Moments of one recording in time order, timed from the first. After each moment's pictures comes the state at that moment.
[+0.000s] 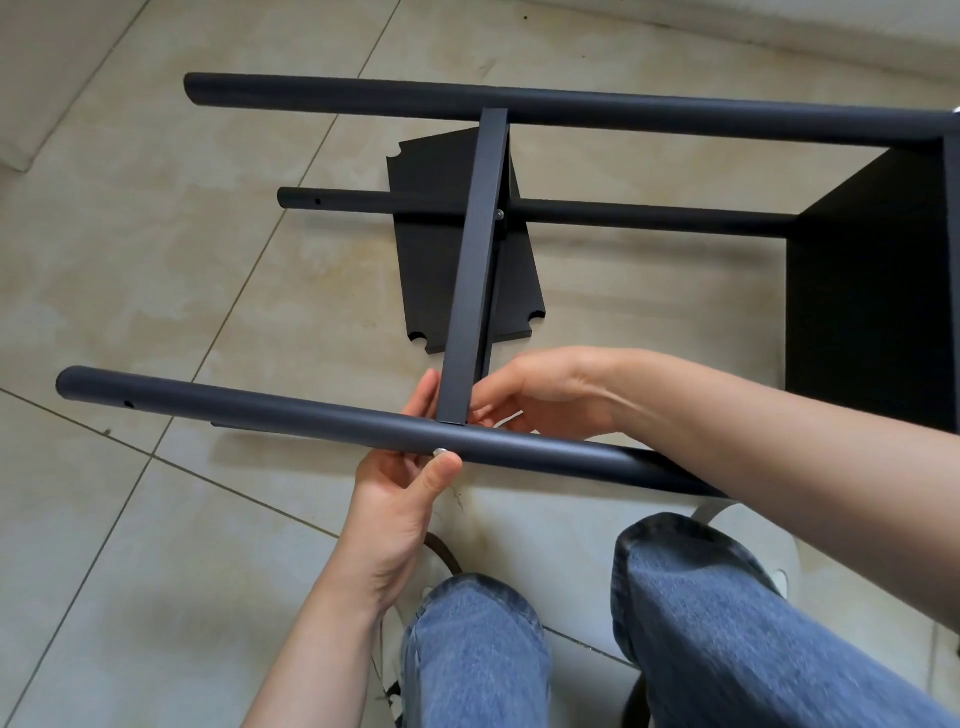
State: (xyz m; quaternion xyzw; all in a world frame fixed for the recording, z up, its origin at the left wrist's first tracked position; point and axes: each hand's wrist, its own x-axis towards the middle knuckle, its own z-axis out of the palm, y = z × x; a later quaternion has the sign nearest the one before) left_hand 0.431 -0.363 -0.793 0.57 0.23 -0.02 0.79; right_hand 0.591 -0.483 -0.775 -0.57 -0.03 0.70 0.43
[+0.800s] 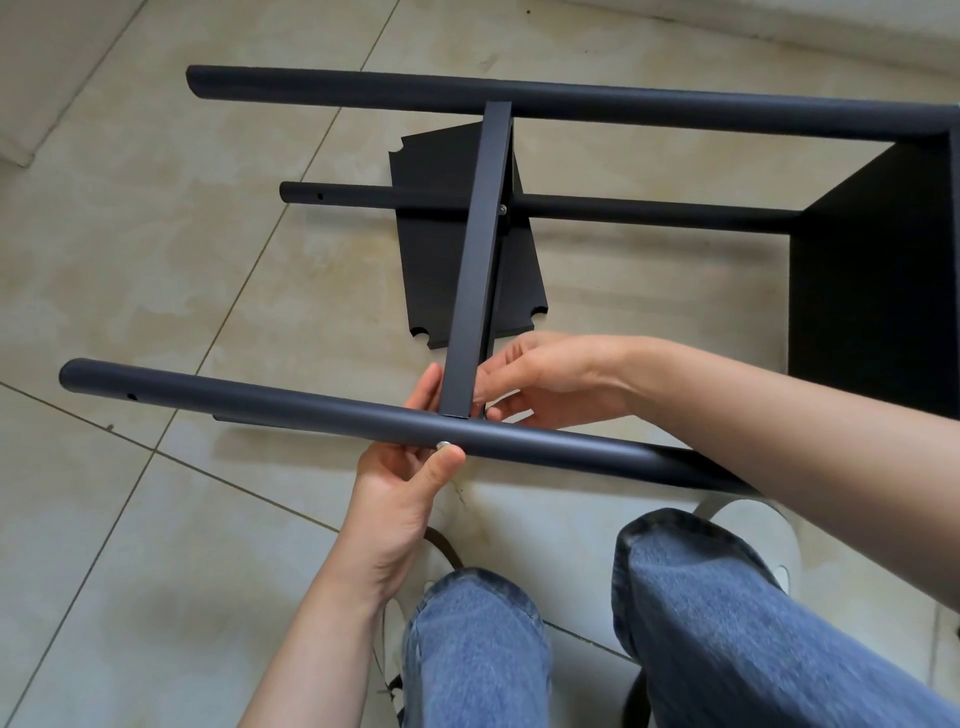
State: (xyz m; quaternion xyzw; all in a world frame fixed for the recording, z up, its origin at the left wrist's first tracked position) left_hand 0.432 -0.359 -0.800 0.57 0.22 -0.03 0.79; right_hand 0.596 -0.488 -0.776 -0.55 -0.06 0.67 0.50
